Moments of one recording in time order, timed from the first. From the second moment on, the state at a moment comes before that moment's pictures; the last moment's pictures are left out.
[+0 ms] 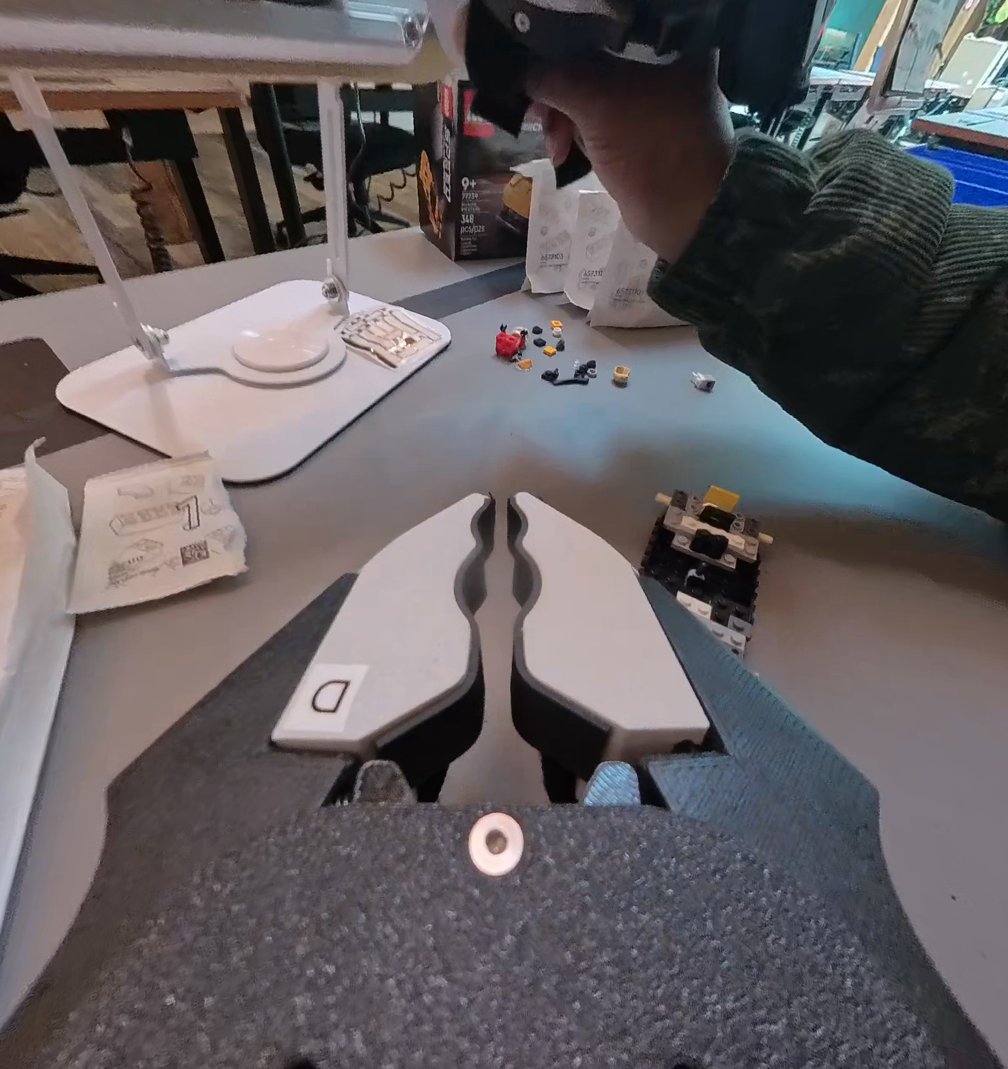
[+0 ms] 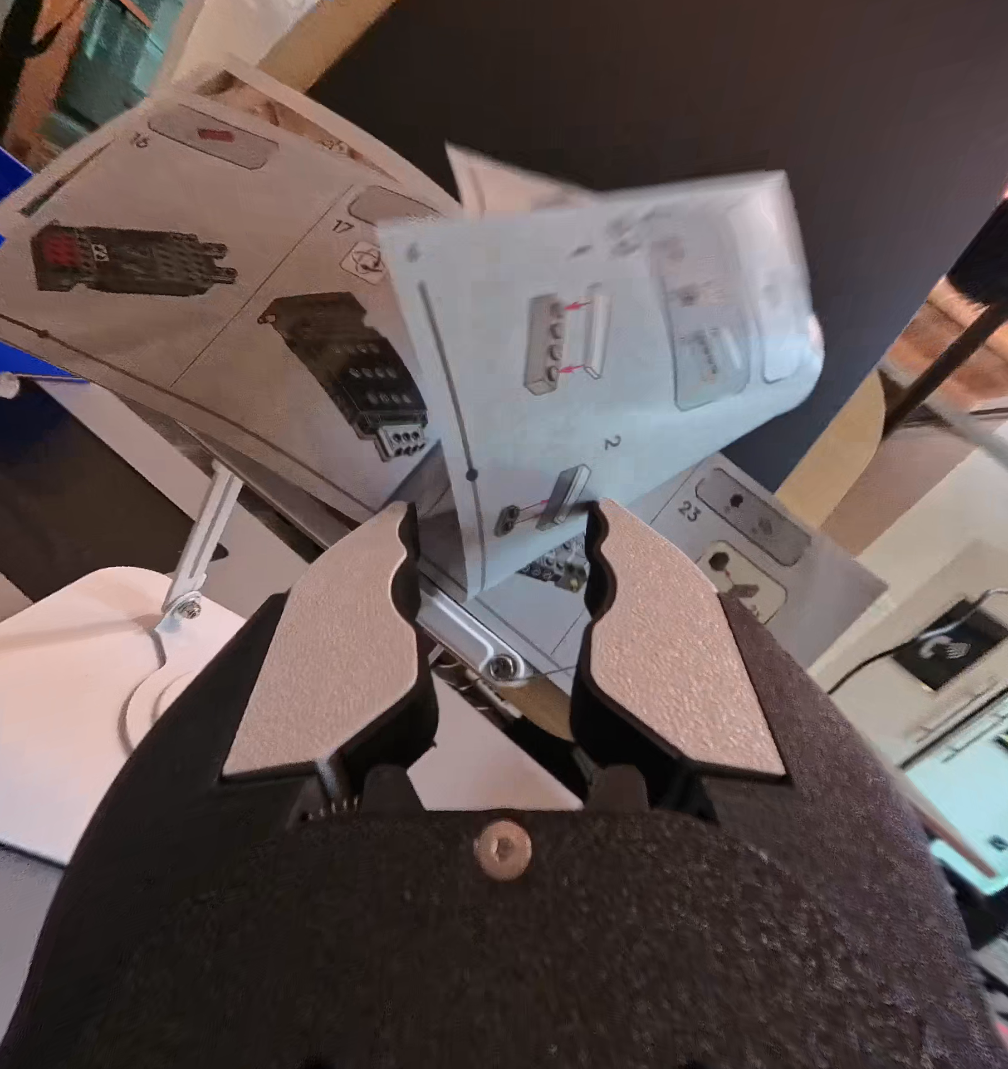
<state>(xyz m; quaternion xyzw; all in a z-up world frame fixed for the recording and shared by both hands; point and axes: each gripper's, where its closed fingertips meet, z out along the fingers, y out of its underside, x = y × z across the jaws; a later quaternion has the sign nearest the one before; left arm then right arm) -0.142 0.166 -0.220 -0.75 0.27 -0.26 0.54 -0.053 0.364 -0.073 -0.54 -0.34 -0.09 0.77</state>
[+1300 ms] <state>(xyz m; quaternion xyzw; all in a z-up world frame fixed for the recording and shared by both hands) -0.113 0.154 -0.220 -0.73 0.34 -0.27 0.53 -0.155 0.319 -0.089 -0.46 -0.54 0.05 0.70</state>
